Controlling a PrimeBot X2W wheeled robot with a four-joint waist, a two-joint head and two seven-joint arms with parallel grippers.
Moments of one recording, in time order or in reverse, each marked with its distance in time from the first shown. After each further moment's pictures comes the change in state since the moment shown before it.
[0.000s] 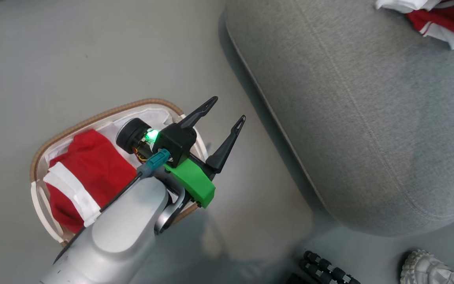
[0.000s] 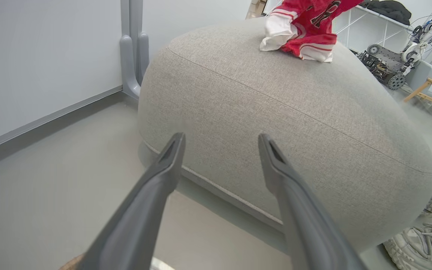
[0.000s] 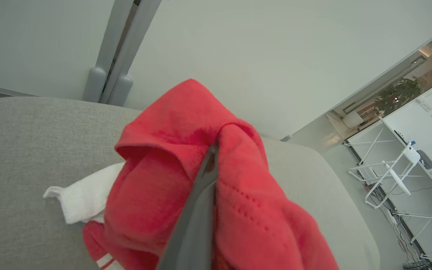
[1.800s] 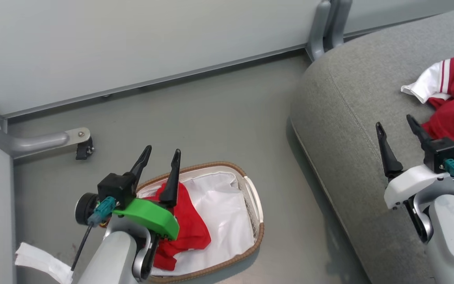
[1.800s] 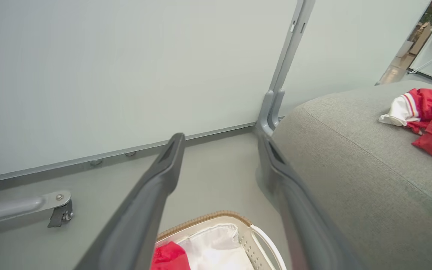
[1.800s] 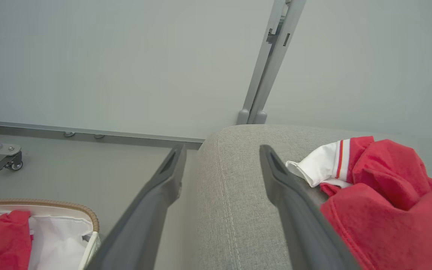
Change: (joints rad) left arm 0.360 -0.132 0.498 0.034 0.139 0.000 -0.001; right arm 0.699 0.306 -0.085 -0.377 0.041 0.000 -0.009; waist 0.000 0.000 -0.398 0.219
